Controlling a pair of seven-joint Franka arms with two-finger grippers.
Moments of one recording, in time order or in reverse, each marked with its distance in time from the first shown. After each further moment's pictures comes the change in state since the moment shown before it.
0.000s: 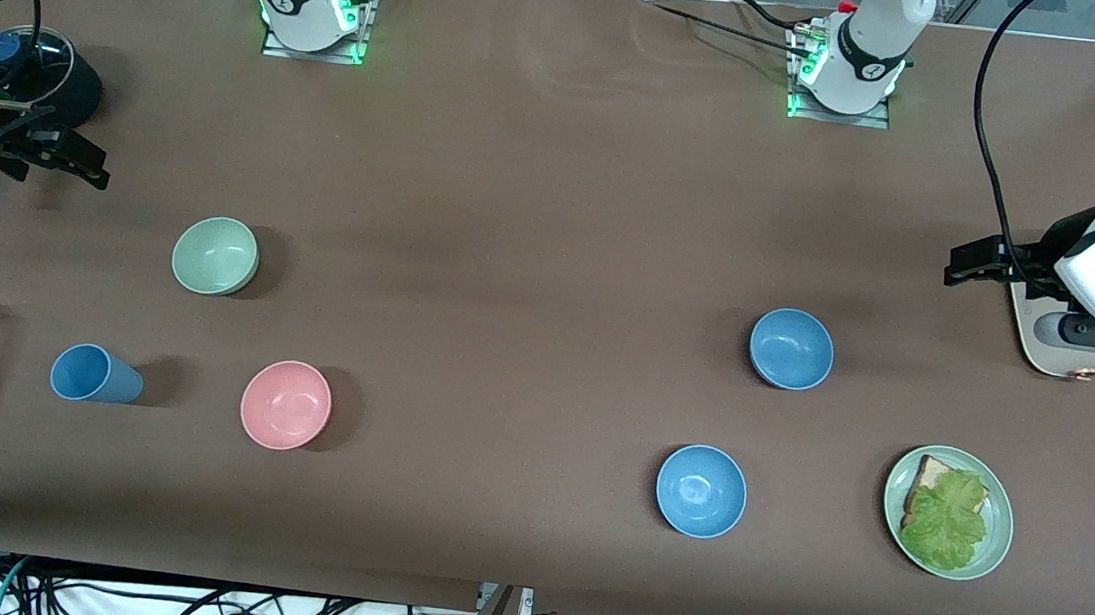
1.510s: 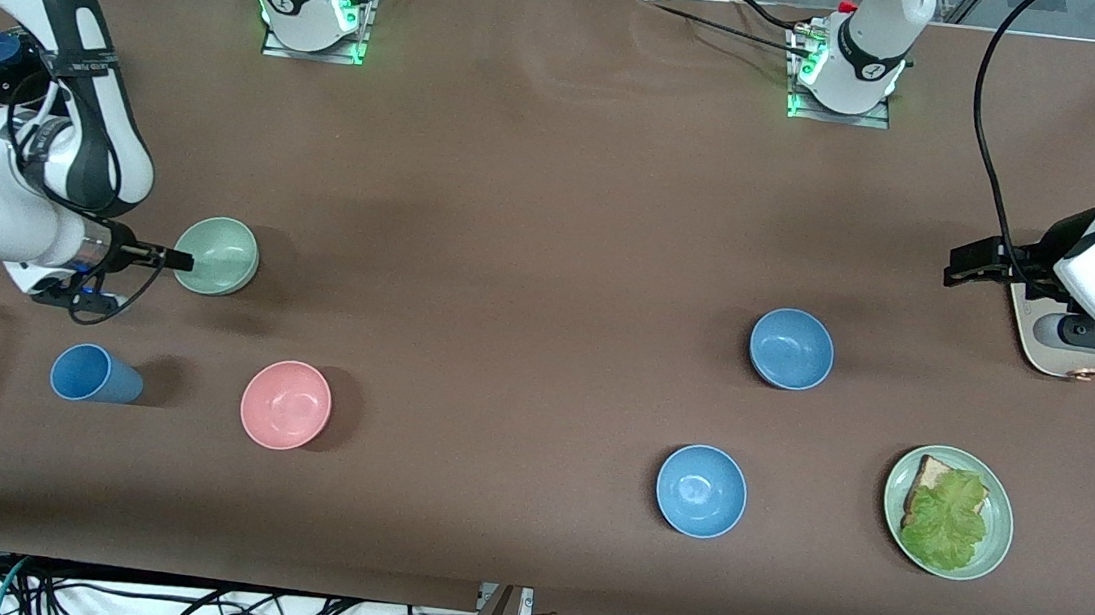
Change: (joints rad) left arm 0.000 0.003 0.000 0.002 0.000 0.000 0.000; right arm -0.086 0.425 -0.028 -0.223 0.001 0.429 -0.053
